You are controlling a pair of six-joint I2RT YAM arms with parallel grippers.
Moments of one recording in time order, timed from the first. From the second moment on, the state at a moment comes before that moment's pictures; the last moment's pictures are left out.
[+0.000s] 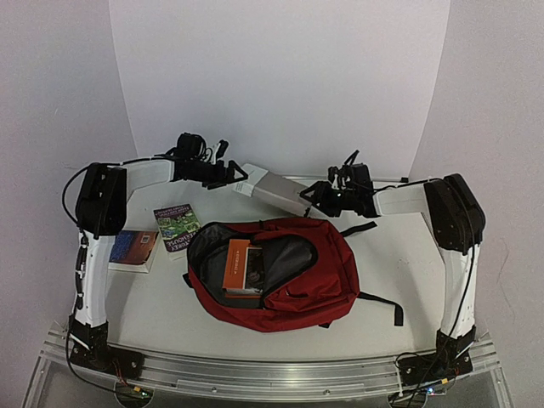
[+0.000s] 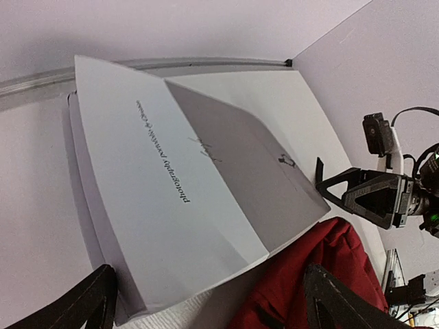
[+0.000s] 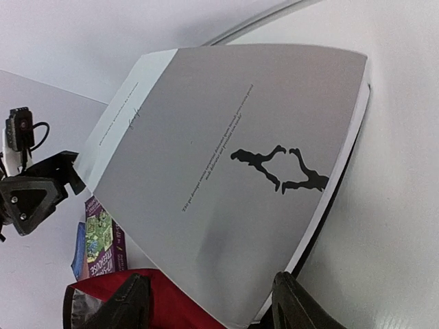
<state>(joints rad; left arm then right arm) -0.35 2.30 1.89 -0.20 0.67 -0.32 0.42 2.15 1.42 0.22 -0.39 0.76</state>
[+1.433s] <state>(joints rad) -0.80 1.36 0.87 -0.24 0.34 -0.73 0.77 1.15 0.65 0.02 -0.13 0.87</state>
